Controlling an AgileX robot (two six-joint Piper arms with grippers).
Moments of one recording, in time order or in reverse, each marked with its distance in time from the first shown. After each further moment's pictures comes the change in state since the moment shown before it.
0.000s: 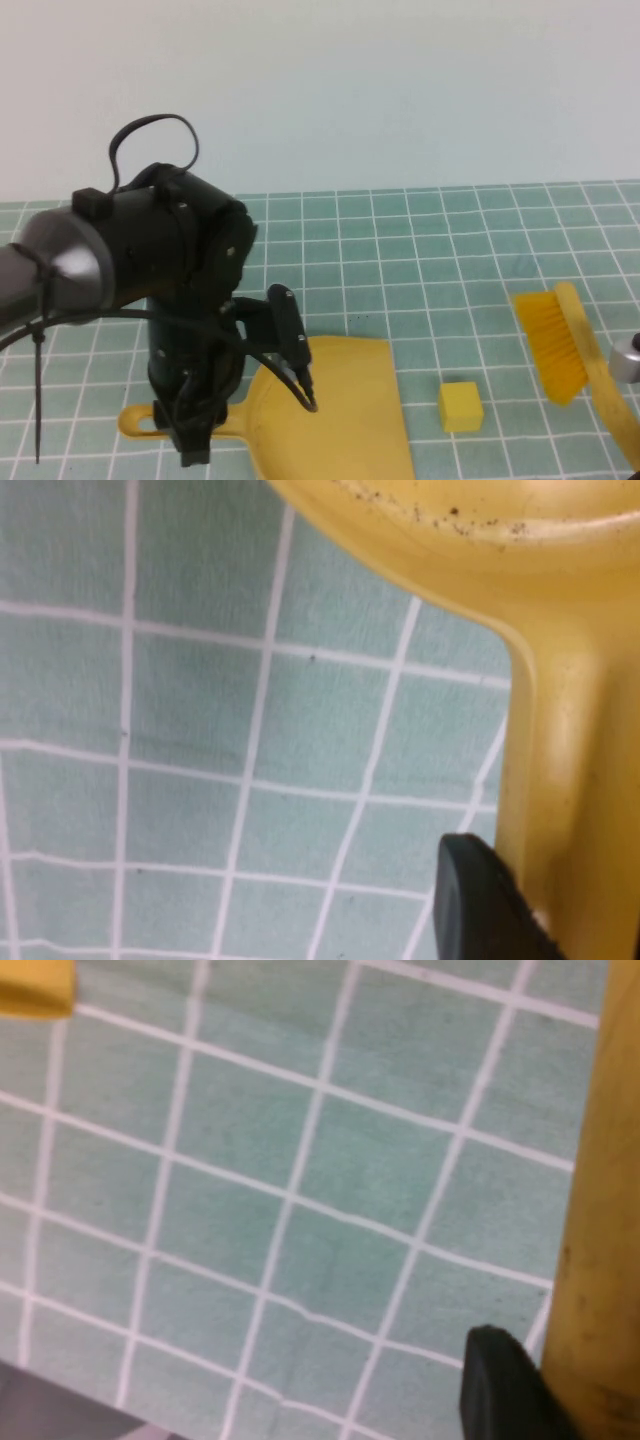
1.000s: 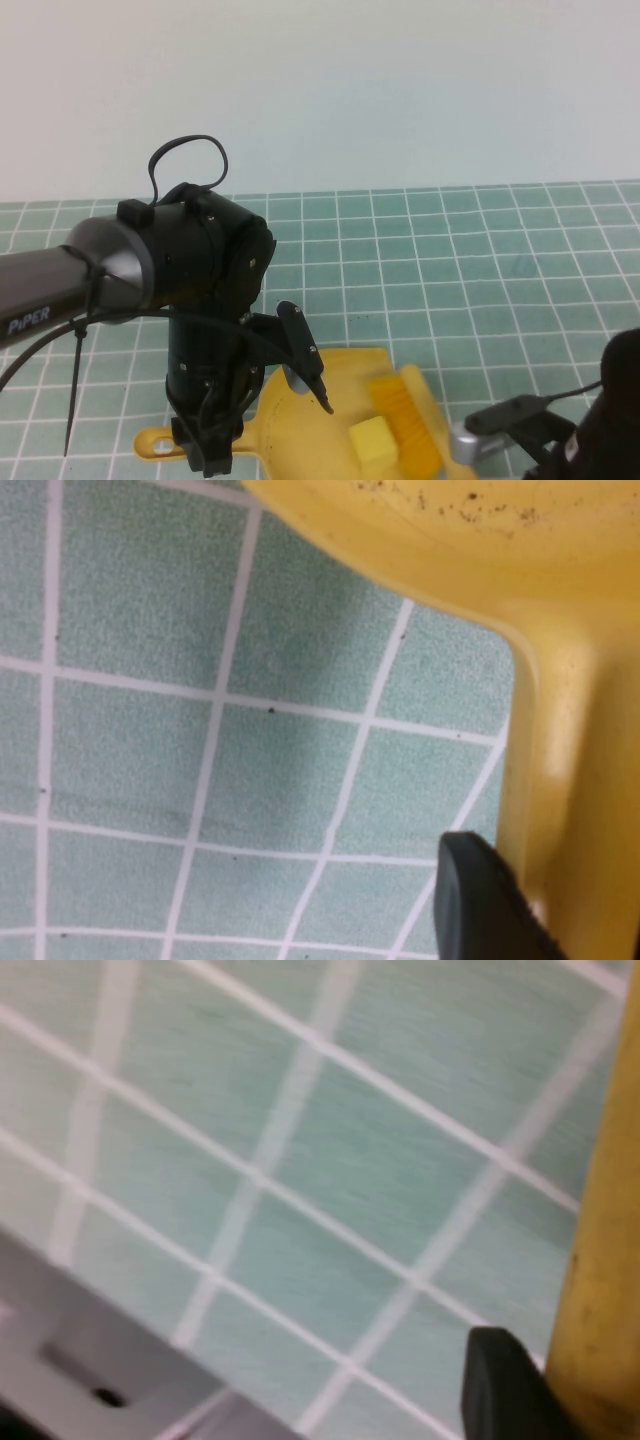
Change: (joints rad) right arm 0.375 0.315 -0.035 0.160 -0.141 -0.037; left arm 0.001 0.086 -0.007 -0.042 0.002 -0.026
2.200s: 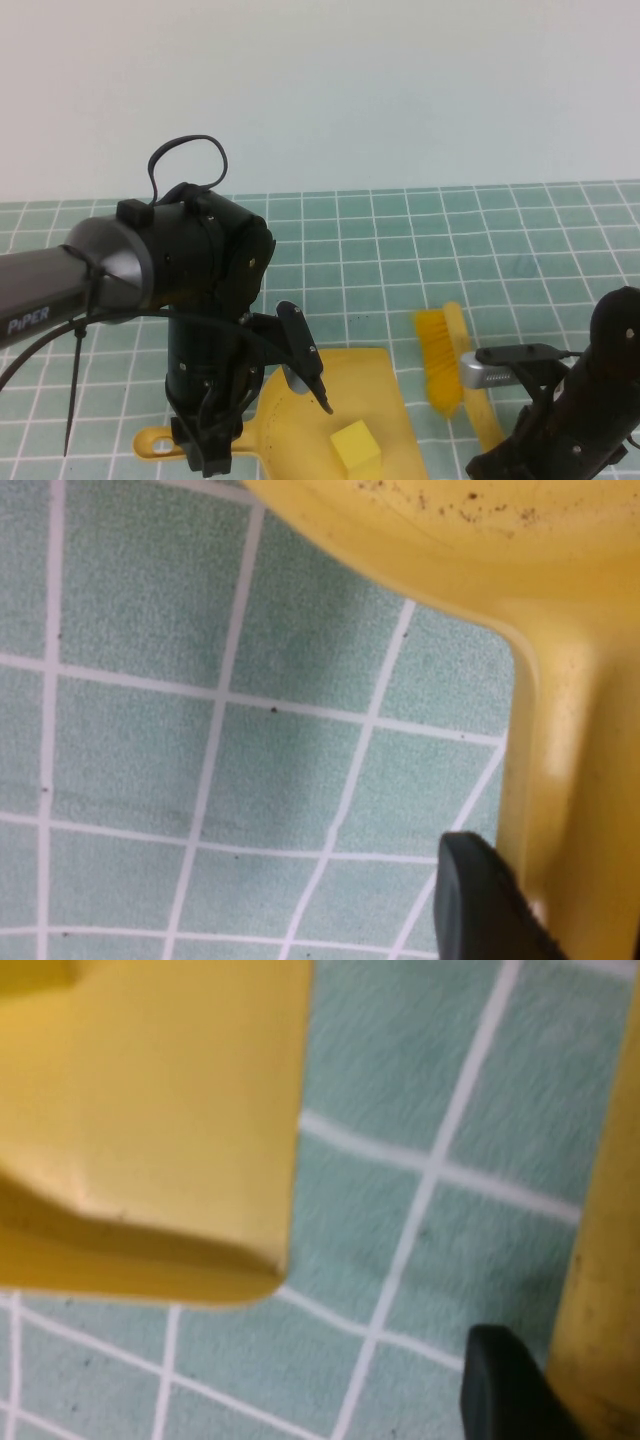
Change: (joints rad) right arm -0.112 0.133 -0.094 0.004 -0.120 0.105; left arm 0.000 0.000 0.000 -0.008 -0.002 0.000
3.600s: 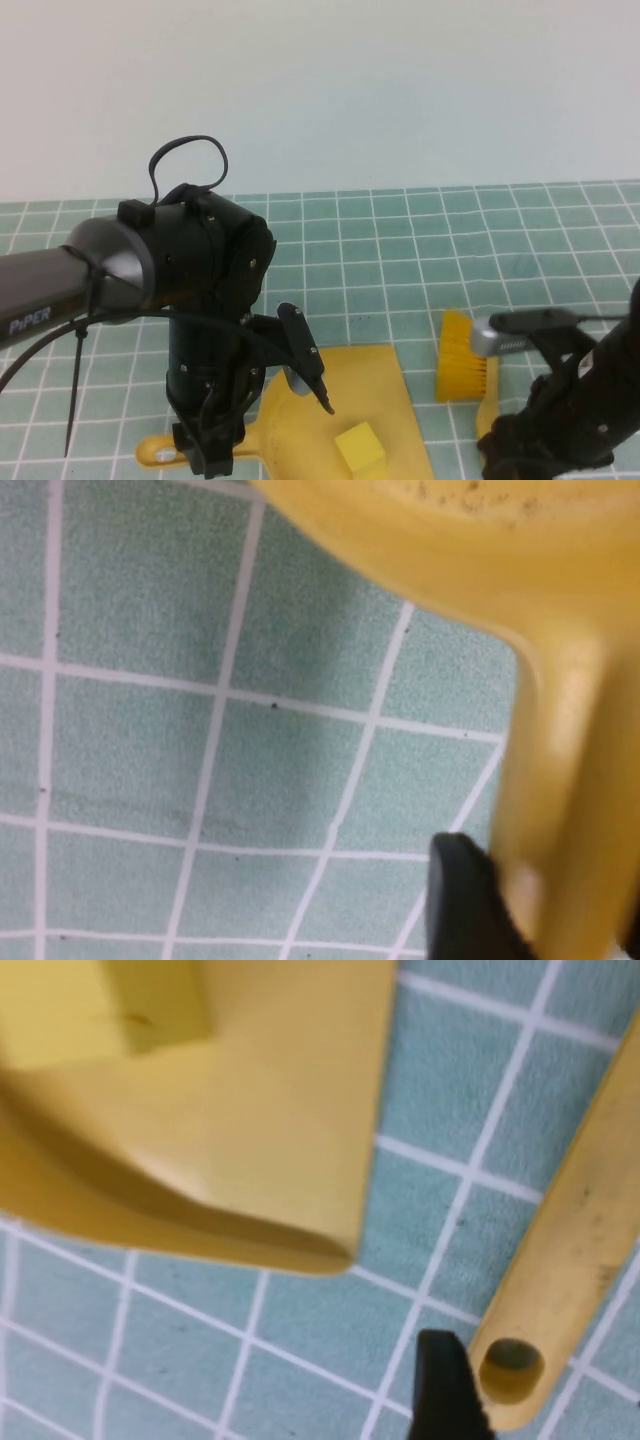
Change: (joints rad) right arm 0.000 -0.142 -0.013 -0.037 0.029 0.026; left arm 0.000 0.000 0.000 -0.012 0.000 -0.010
